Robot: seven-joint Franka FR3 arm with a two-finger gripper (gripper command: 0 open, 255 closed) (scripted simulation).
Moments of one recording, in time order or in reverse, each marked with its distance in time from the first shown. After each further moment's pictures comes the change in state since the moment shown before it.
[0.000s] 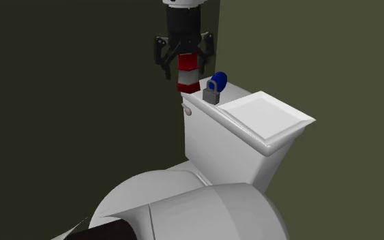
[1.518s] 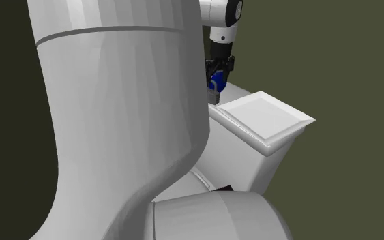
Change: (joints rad) arm -0.125 0.919 -0.184 0.687 0.431 0.077 -0.785
